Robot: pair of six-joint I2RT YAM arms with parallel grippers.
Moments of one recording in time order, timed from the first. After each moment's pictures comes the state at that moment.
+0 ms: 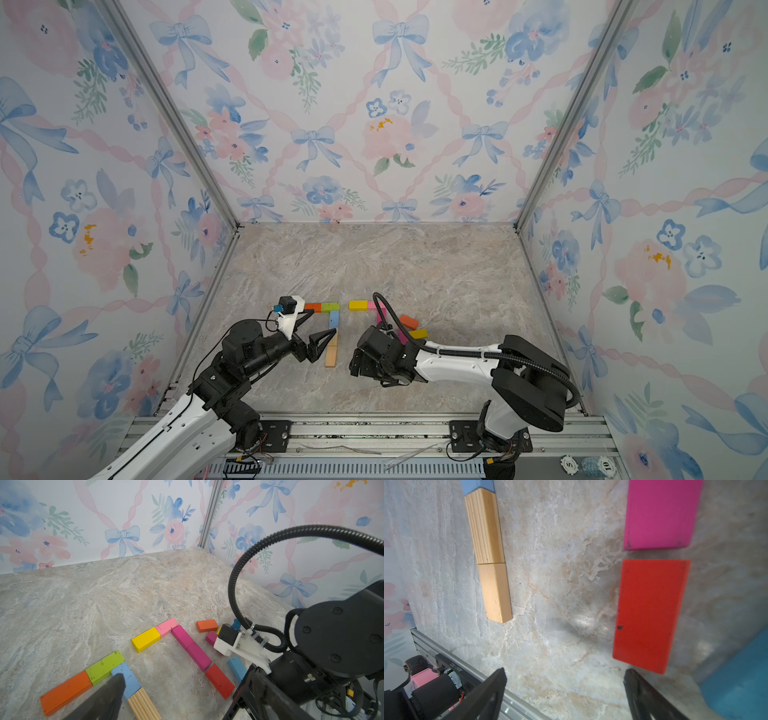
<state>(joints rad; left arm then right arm) -0.54 0.57 0.39 -0.07 0.26 -0.16 1.10 1.54 0.78 -0.24 -0.04 1.17</state>
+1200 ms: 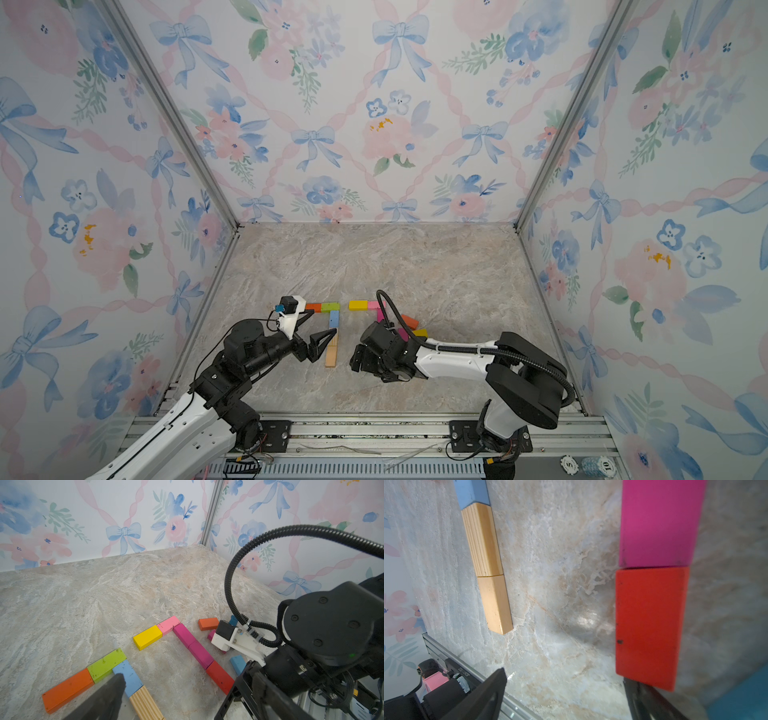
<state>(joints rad) -0.54 0.59 0.39 -0.07 0.25 -0.15 1.05 1.55 0.76 -0.19 -0.08 1.18</state>
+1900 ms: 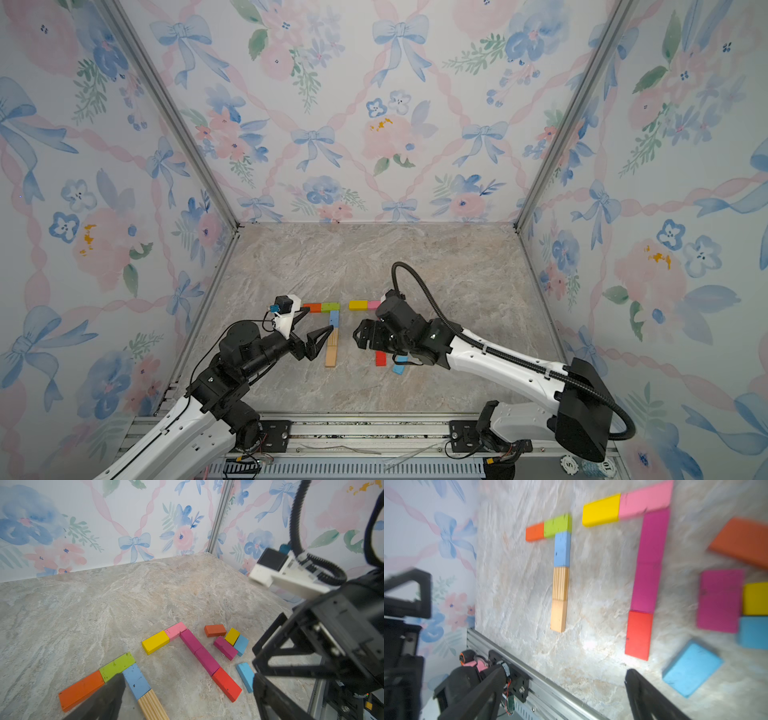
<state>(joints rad) -0.54 0.56 0.40 -0.09 0.19 -0.15 0.89 1.23 0.96 -0.51 -0.04 0.95</state>
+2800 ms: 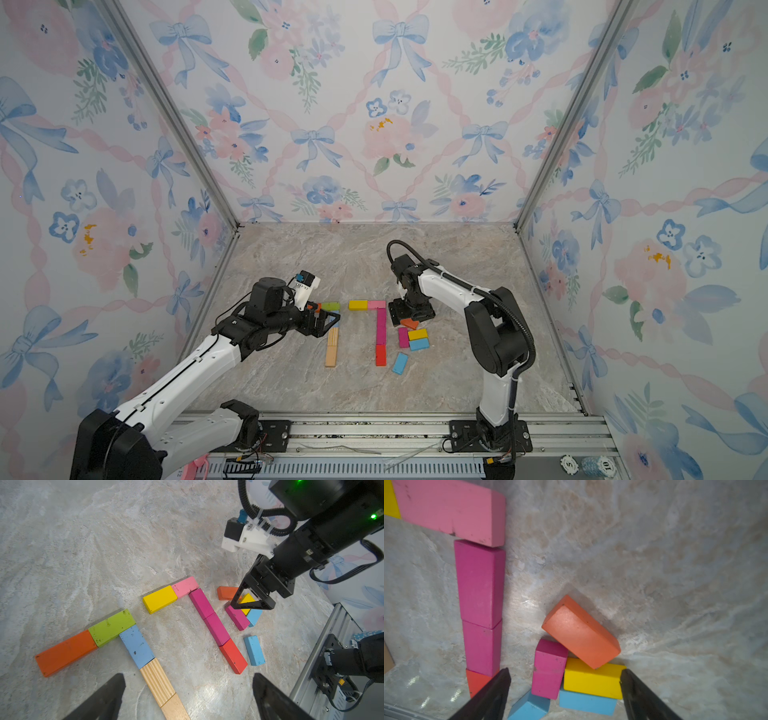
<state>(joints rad) -0.38 1.06 0.71 -0.35 0.40 -0.13 0.56 1.91 1.40 -1.00 -0.09 0.26</state>
